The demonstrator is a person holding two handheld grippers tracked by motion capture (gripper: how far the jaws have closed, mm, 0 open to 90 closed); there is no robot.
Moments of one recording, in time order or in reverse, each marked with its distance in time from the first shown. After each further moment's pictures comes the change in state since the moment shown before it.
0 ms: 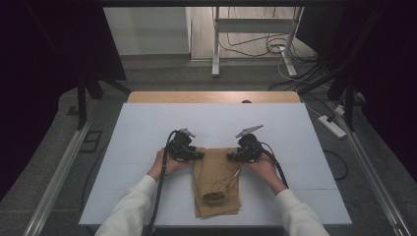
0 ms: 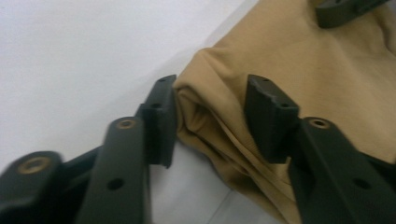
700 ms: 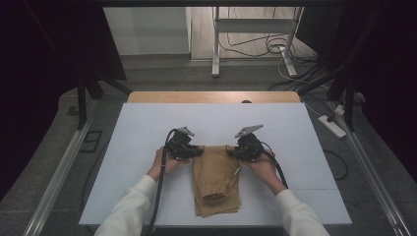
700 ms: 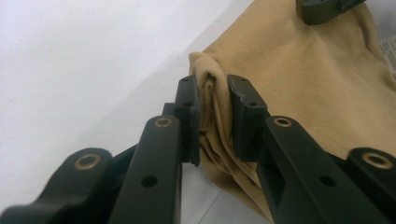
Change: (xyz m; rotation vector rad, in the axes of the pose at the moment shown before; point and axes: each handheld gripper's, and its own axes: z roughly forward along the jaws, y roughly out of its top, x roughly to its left) left arm -0.005 0.004 -0.013 -0.058 0.012 0.036; right arm 0.010 0.007 -0.011 -0.061 -0.028 -0.081
